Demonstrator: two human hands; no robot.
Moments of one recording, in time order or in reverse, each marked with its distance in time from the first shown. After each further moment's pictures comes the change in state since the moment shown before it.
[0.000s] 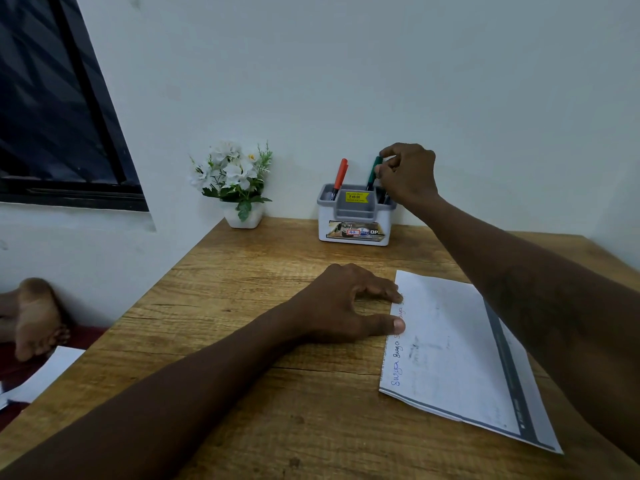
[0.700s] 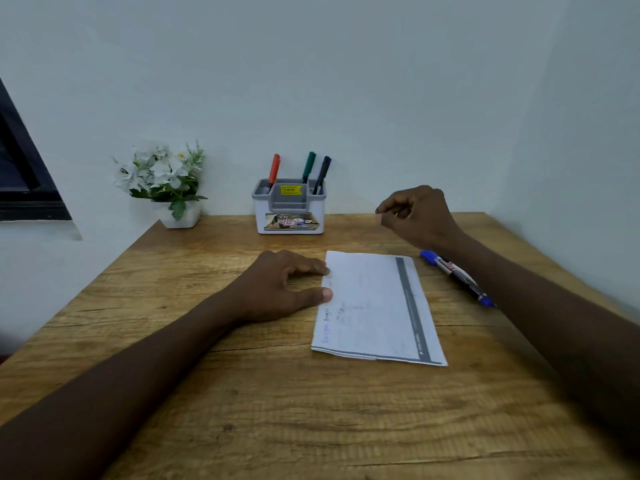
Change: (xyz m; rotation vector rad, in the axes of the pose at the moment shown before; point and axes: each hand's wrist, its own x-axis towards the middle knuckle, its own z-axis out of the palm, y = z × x) left_hand 0.000 0.000 0.003 0.027 0.068 -0.034; right_hand -0.119 0.041 -0.138 -0.049 -0.187 0.033
